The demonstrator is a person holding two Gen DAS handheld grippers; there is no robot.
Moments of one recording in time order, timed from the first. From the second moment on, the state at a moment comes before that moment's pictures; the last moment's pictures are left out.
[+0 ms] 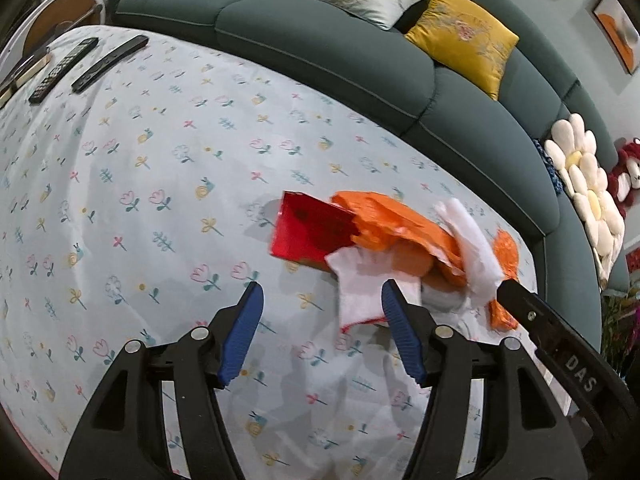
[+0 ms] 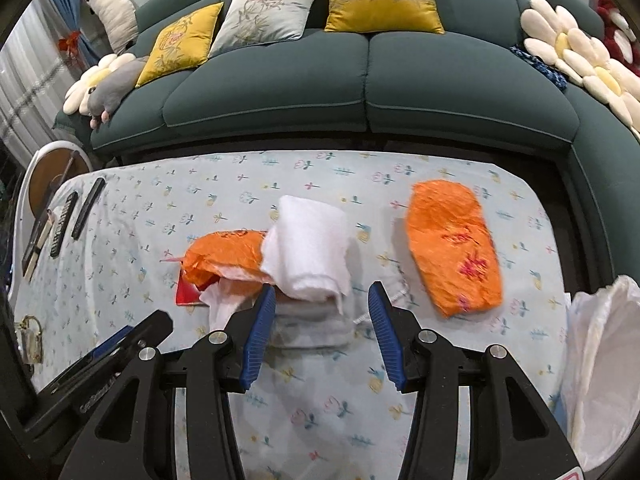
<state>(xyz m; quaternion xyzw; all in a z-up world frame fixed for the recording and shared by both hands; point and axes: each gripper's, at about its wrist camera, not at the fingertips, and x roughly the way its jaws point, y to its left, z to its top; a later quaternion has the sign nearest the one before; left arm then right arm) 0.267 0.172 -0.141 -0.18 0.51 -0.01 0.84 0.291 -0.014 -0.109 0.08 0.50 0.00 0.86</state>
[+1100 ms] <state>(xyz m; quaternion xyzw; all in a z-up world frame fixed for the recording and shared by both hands) 0.270 0.109 -0.141 -0.16 0.53 -0.08 0.83 0.258 -0.079 -0.109 0.14 0.50 -0.03 0.85</state>
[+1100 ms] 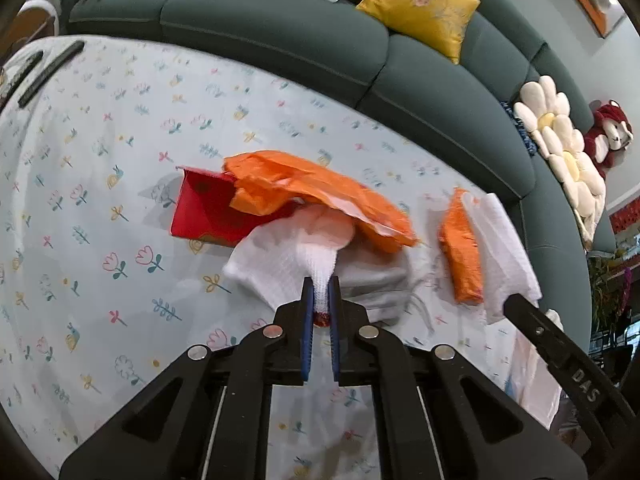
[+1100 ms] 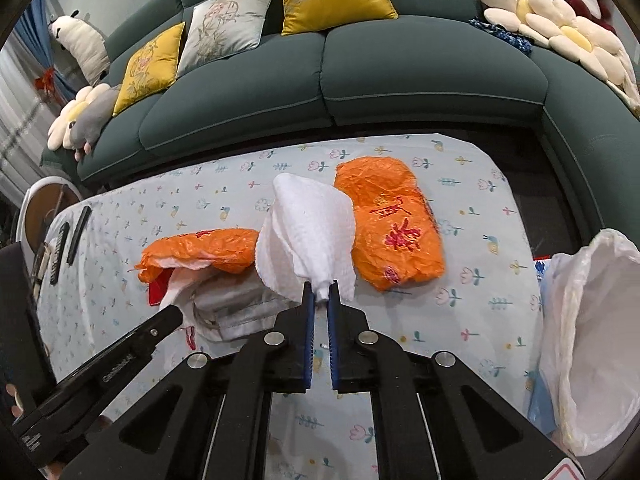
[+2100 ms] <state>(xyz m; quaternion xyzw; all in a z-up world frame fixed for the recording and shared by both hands) 0.165 -0.080 -0.009 -0.06 0.43 -0.24 0.87 0.129 -0.217 -0.007 0.20 0.39 -0.11 0.89</state>
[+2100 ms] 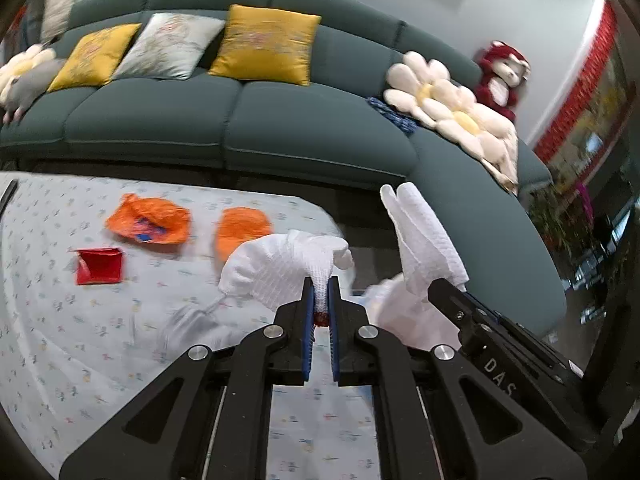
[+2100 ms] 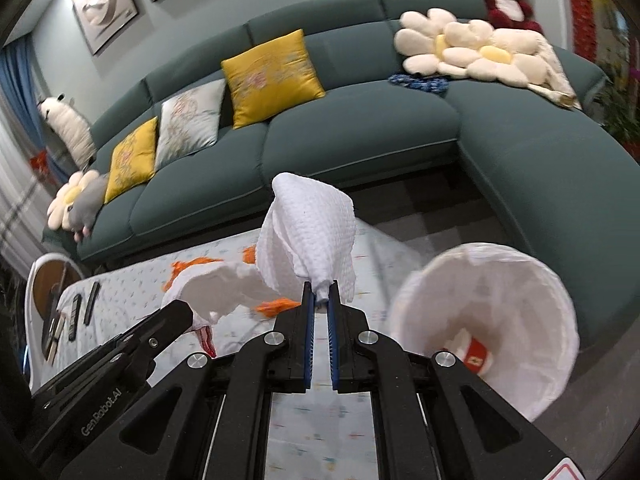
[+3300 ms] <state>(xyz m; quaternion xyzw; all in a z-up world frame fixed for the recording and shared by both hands) 0.126 -0.221 -0.034 0.01 0.45 -0.31 0.84 0.054 -0.346 -0.053 0.26 0.38 -0.21 0.86</state>
